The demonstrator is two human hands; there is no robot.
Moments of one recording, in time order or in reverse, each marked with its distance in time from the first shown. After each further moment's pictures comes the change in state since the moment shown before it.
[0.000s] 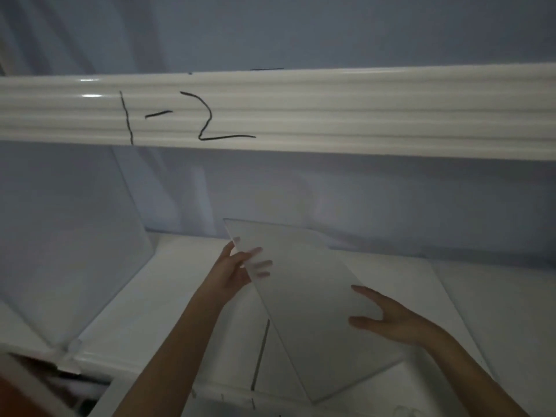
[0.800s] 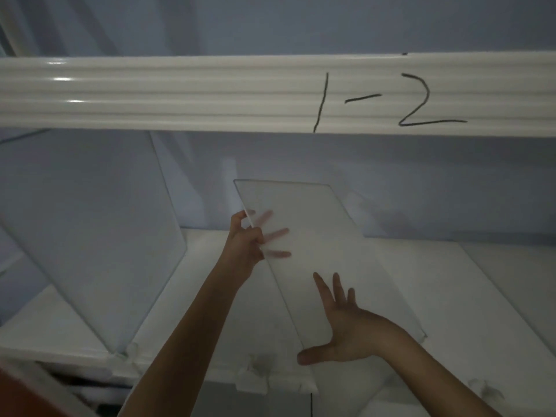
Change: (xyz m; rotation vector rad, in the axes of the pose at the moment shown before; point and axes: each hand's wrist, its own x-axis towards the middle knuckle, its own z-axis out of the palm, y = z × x) left_hand -0.028 0.091 -0.056 0.088 -0.218 0.140; right_hand 0.003 -0.198 0.129 -0.350 -0.176 0.089
